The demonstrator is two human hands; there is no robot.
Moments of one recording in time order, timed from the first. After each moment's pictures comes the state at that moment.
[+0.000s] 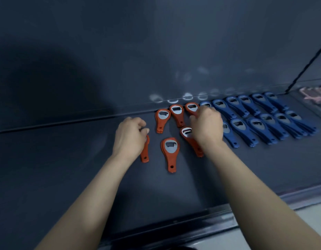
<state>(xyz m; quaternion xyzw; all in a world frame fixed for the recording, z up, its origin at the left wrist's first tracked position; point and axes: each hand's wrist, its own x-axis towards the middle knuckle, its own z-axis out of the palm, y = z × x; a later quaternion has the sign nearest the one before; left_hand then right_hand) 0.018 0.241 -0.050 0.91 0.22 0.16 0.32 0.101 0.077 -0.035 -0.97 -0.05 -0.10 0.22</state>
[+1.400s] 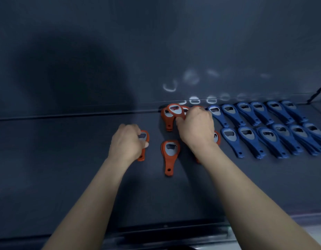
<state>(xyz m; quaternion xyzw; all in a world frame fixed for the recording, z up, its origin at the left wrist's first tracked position) 0.003 0.234 -0.042 0.91 0.31 0.03 0.26 0.097 0.100 -0.024 -0.97 -0.14 -0.06 0.21</state>
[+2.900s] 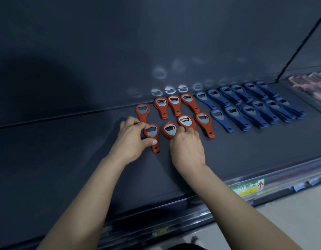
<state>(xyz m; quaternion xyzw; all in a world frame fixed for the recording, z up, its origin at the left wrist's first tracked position) -0.015 0.245 -0.065 0.95 0.10 0.05 0.30 -0.001 0.093 -0.052 -0.98 -0.13 -0.02 0.12</state>
